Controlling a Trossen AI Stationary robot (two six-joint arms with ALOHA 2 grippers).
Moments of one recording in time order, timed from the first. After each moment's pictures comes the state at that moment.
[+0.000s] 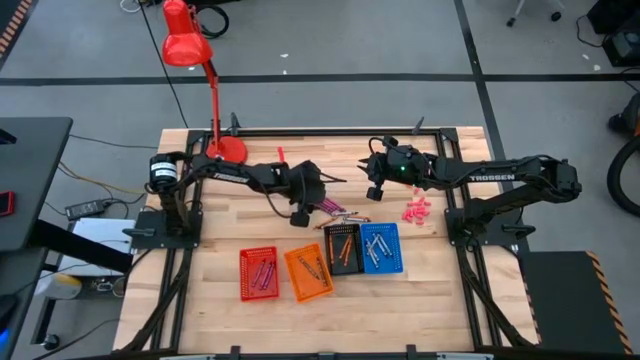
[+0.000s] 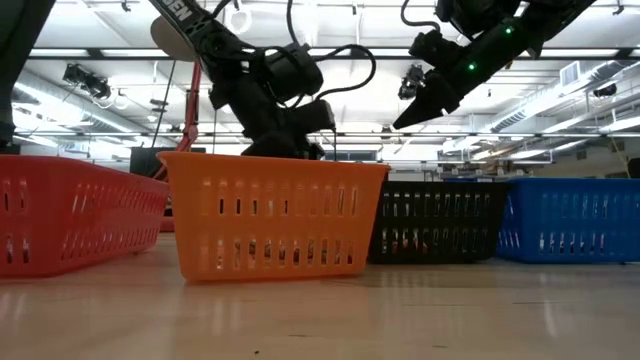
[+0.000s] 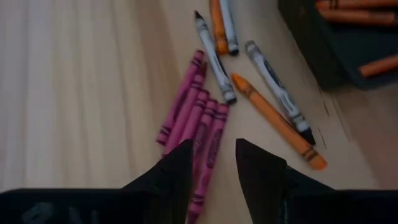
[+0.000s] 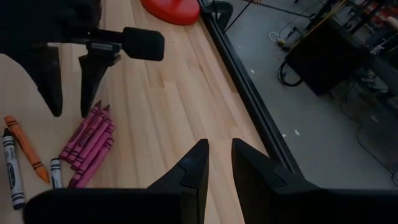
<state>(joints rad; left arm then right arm) 0.22 1.82 1.08 -0.15 0.14 0.46 -0.25 1.19 0.72 -0.04 0.29 -0.28</state>
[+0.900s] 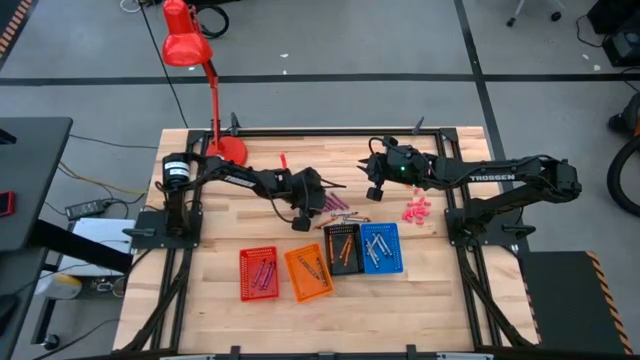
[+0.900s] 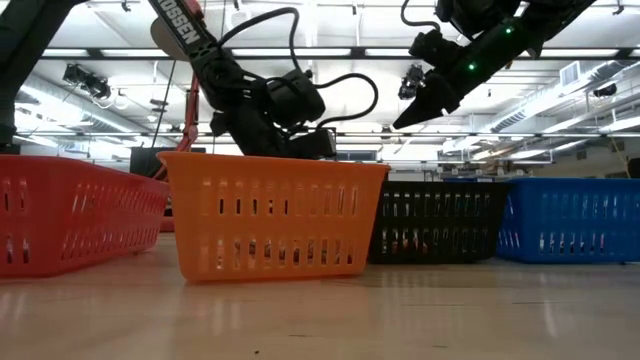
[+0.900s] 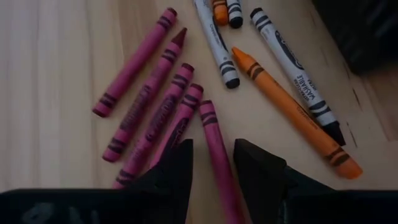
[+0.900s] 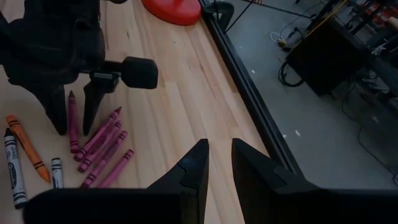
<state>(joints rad) 0.22 1.93 1.03 -0.03 0.14 0.42 -0.25 1.19 0.72 -0.04 0.28 -0.28</state>
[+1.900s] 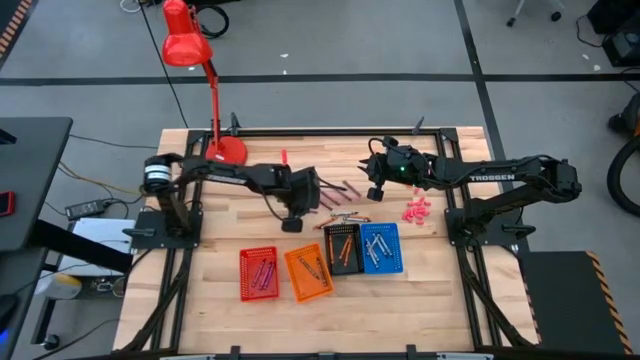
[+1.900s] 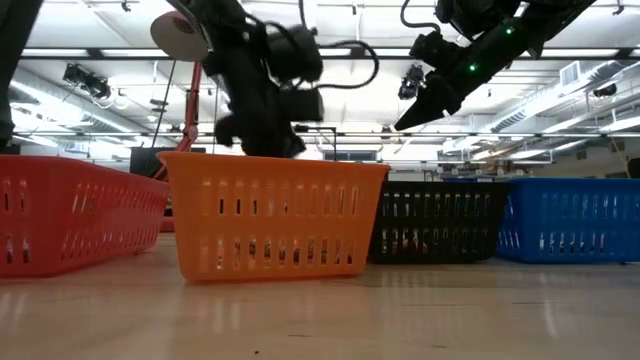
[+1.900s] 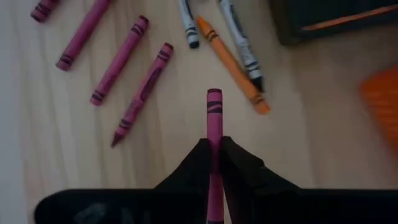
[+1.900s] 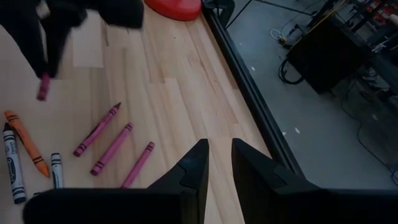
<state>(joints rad) 0.16 1.77 1.17 -0.52 0.07 0.32 -0.25 1.19 0.72 -0.06 0.29 -0.28</state>
